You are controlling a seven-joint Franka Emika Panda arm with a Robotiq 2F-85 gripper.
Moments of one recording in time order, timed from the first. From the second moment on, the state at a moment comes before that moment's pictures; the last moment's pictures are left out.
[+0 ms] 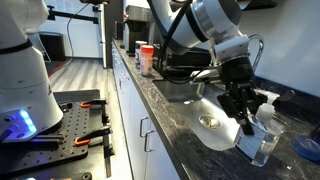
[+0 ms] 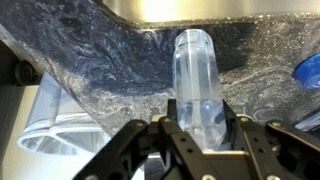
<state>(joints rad) -0.23 0.32 -0.26 -2.14 -1.10 2.51 2.10</state>
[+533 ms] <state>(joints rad) -0.23 0.32 -0.26 -2.13 -1.10 2.51 2.10</state>
